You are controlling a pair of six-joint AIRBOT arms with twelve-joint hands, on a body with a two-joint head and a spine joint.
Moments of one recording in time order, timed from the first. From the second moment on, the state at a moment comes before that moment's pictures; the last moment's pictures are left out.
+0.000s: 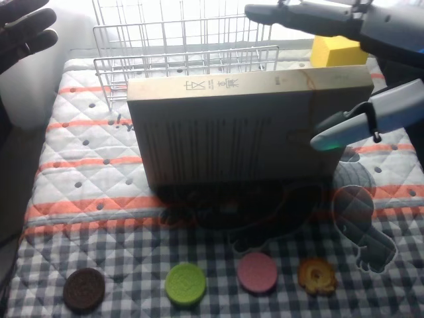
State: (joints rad) left arm 1.01 -0.72 1.07 -0.09 -1.00 0.01; right arm -0.39 -0.95 1.25 -0.63 0.82 -0.34
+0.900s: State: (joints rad) left arm 0.99 -0.74 1.08 -0.07 -0.98 0.01; right arm -0.38 -1.08 1.37 -0.78 0.69 -0.17
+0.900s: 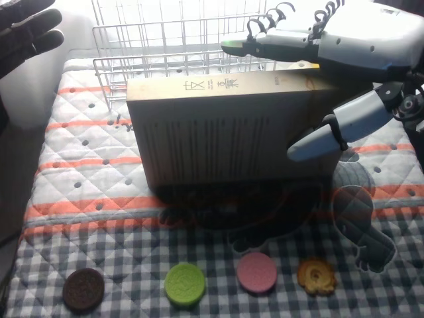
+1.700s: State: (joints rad) left arm 0.99 -0.74 1.06 -0.09 -0.97 0.01; right arm -0.38 -1.10 1.37 -0.76 0.69 -0.16
